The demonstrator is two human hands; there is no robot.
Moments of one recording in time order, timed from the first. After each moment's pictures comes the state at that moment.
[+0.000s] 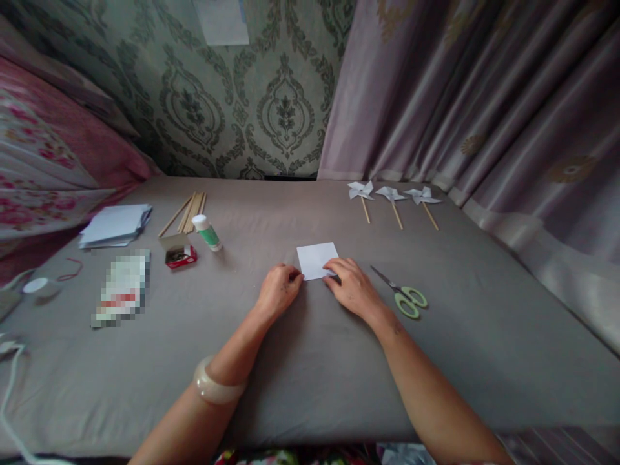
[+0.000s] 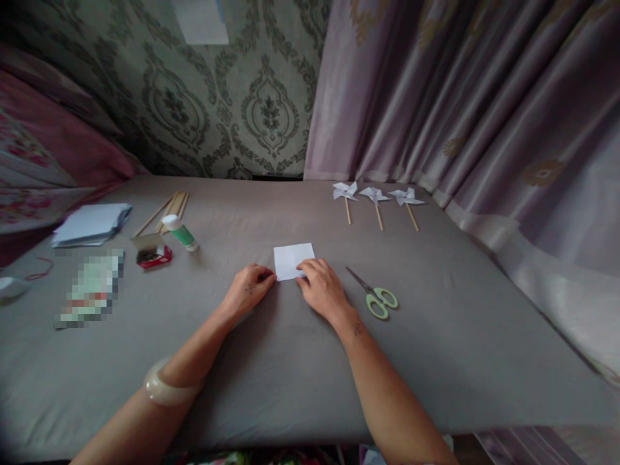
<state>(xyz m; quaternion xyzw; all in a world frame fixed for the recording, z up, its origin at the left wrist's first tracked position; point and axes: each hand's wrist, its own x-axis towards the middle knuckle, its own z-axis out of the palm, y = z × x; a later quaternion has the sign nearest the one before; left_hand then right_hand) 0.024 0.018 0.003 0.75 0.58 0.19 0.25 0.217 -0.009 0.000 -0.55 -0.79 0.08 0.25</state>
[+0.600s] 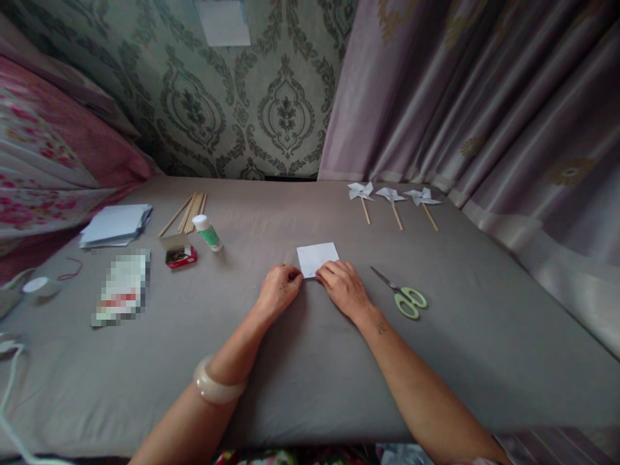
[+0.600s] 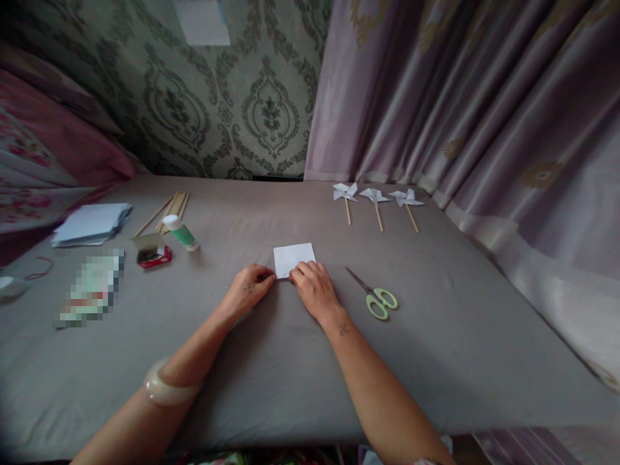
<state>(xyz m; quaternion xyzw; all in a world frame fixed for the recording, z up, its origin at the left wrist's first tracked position) 0.025 0.018 0.005 0.74 0.58 0.20 0.28 0.202 -0.004 -0.010 -0.54 -0.83 0.00 0.18</state>
